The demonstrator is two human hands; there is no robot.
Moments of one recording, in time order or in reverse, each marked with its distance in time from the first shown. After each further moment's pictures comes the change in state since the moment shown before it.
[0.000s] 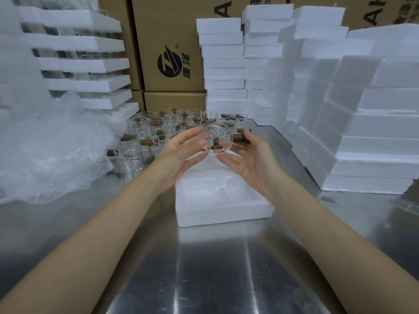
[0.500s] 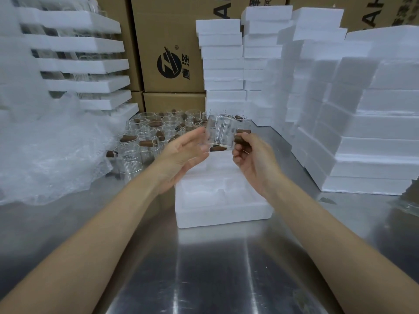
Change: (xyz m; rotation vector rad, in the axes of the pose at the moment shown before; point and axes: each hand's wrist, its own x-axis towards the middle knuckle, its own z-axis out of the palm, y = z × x) left_hand -0.002 0.001 -0.002 0.039 -0.108 -0.007; right_hand 0.000 -0.001 0.002 -0.106 0.134 -0.153
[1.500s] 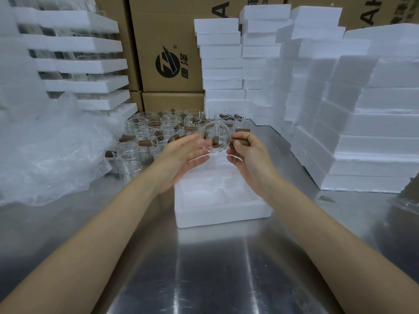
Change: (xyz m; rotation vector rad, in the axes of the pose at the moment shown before) left_hand -0.001 0.005 0.010 0.043 0.102 -0.066; right_hand -0.003 0.005 0.005 -0.243 -0.036 -0.093
